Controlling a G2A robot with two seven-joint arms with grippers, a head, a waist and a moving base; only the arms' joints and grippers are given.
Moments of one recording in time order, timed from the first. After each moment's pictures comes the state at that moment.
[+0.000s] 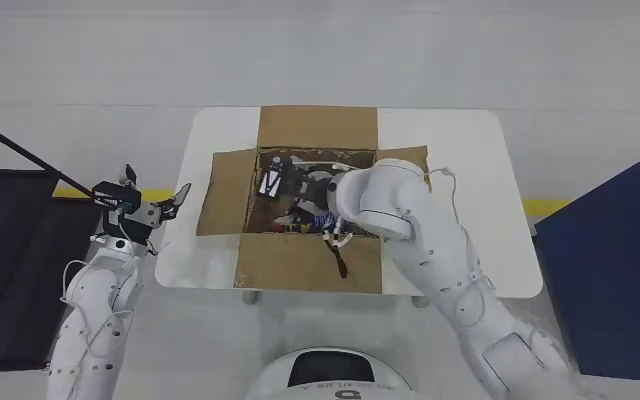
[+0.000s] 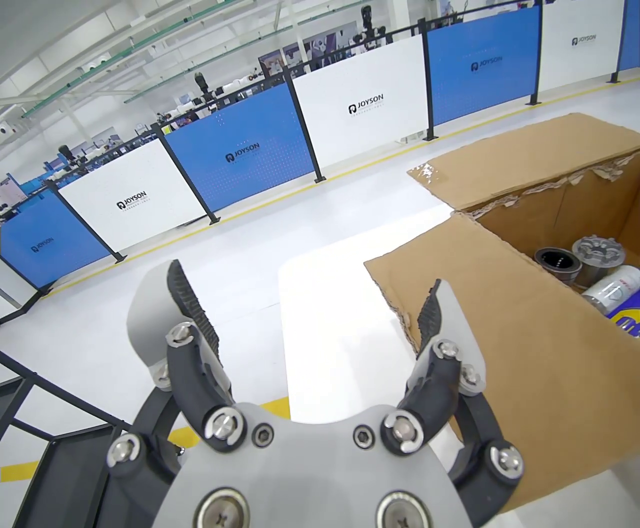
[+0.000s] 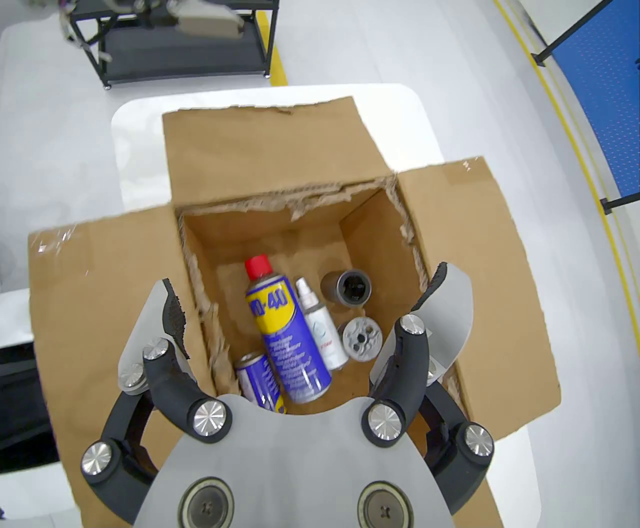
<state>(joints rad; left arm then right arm) 1.69 -1.15 -1.74 -1.65 1.45 -0.28 0.29 -1.05 -1.40 0.99 -1.84 -1.11 -0.60 1.15</state>
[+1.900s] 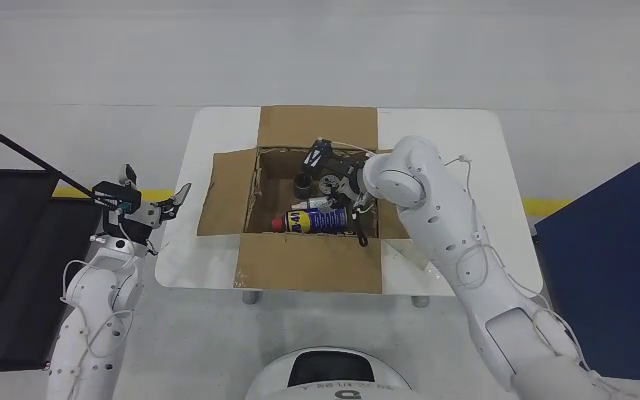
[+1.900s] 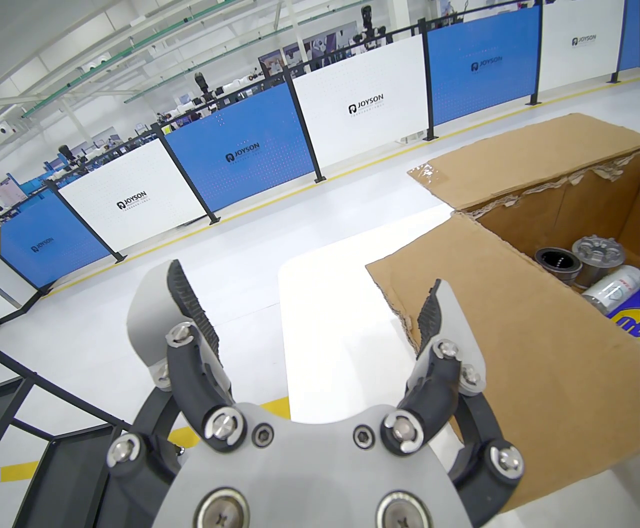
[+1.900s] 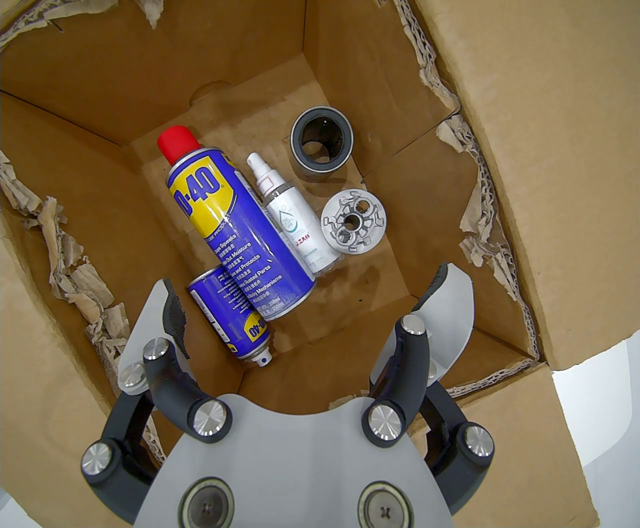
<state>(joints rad) 1.69 -1.15 -1.74 -1.65 1.45 -0.28 0.29 -0.89 -1.39 1.01 -1.46 -1.03 -0.50 1.26</state>
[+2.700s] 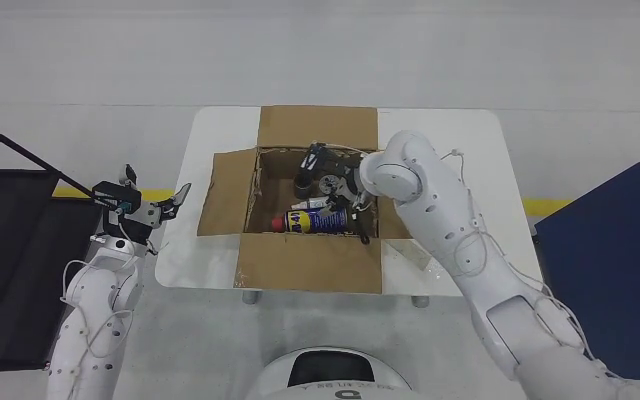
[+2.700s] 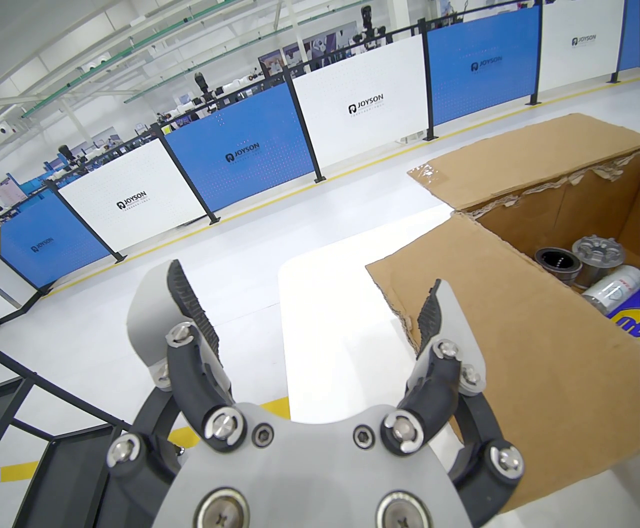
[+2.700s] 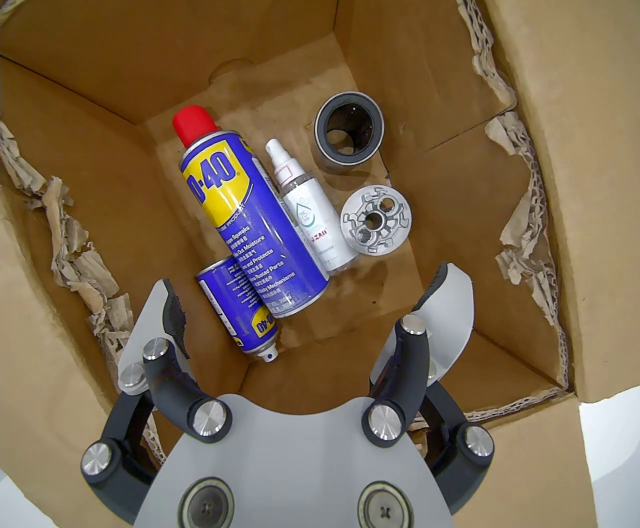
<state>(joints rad) 1.69 -1.15 -1.74 -1.65 1.45 -0.28 0.29 -0.80 -1.37 0.92 -1.36 -0.91 -0.53 1.29</state>
